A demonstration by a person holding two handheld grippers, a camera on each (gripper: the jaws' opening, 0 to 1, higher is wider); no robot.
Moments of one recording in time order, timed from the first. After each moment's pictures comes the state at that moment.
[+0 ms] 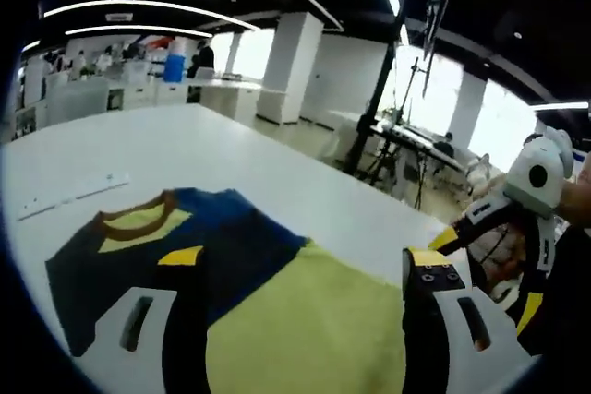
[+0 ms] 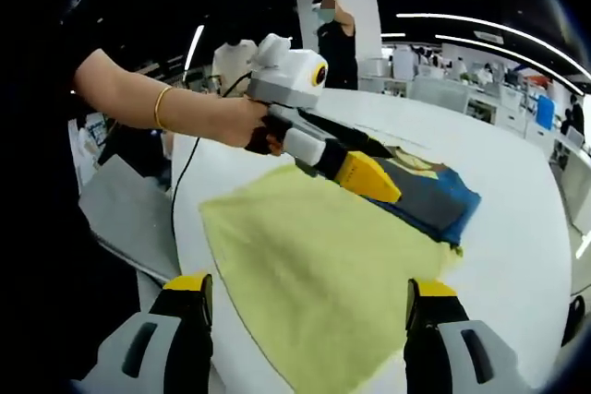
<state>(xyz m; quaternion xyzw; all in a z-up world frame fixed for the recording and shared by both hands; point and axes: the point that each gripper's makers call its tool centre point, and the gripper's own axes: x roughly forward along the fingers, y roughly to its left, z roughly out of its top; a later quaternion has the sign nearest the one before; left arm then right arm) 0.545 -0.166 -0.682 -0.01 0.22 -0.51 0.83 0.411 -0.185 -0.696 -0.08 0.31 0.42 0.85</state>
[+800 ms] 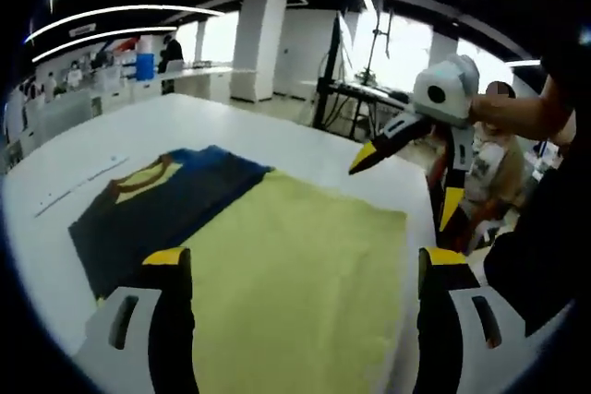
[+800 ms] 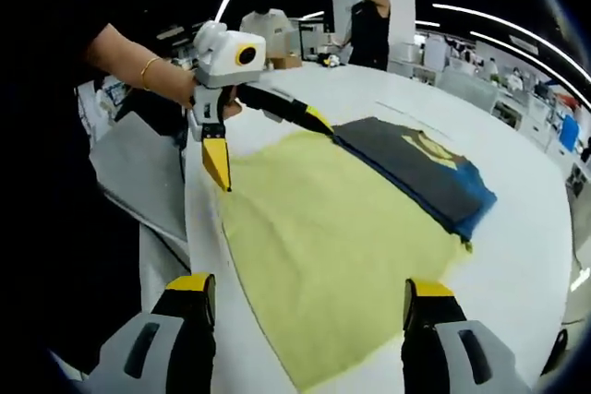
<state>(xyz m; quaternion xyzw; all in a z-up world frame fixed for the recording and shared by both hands) 0.451 -0.082 -0.704 0.07 0.25 -0.55 0.79 0.396 -0.191 -0.715 -0.15 0.34 0.46 0.81</state>
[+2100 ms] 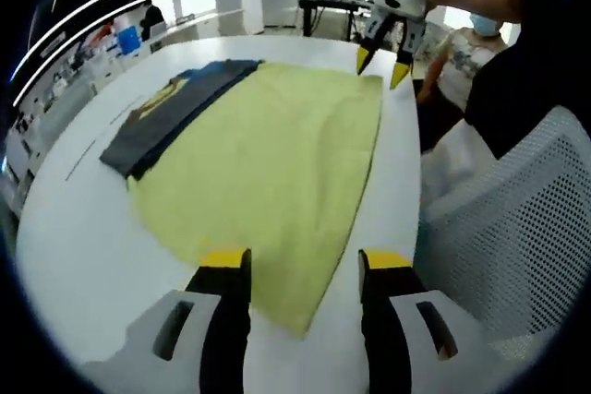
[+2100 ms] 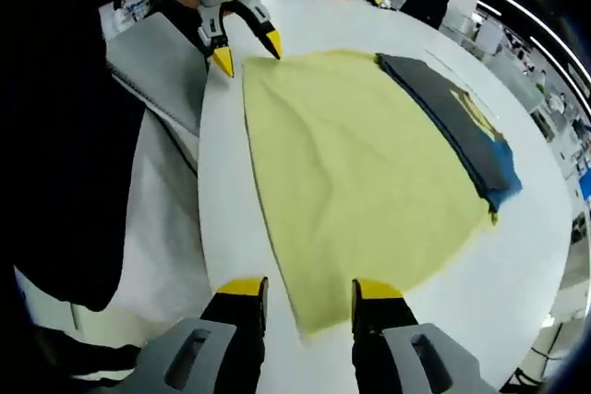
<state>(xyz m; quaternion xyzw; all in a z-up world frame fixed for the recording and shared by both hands) 0.386 0.047 -0.764 0.25 0.34 -0.53 0.74 0.352 -0.224 -0.764 -0.31 0.43 0.47 0.70</state>
